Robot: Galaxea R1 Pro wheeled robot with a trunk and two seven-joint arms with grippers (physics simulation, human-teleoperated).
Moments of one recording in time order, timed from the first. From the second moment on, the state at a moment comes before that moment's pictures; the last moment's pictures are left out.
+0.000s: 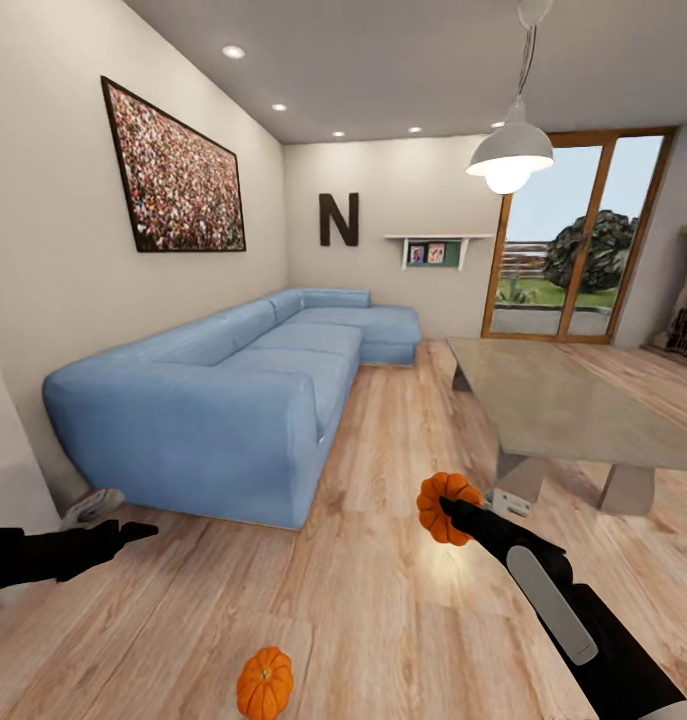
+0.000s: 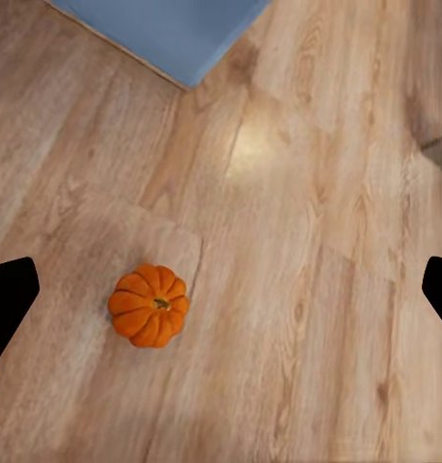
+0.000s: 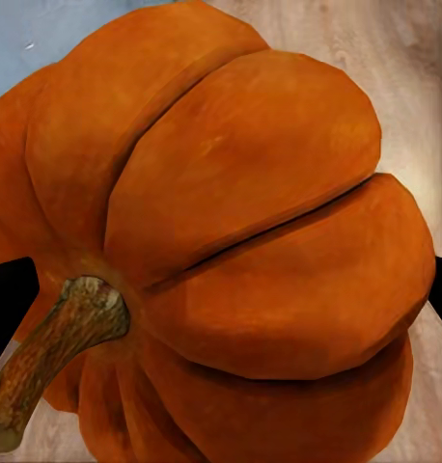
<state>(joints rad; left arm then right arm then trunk) -0.32 0.66 -0.04 -1.42 1.37 0.99 0.24 -0.42 -0.23 0.27 -1.32 -0.89 0.46 -0.42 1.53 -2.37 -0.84</state>
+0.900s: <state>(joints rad) -0.33 0.53 -0.04 -1.27 0.99 0.91 0.24 -0.42 -0.23 0.27 -1.33 -0.89 0.46 -0.42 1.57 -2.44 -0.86</state>
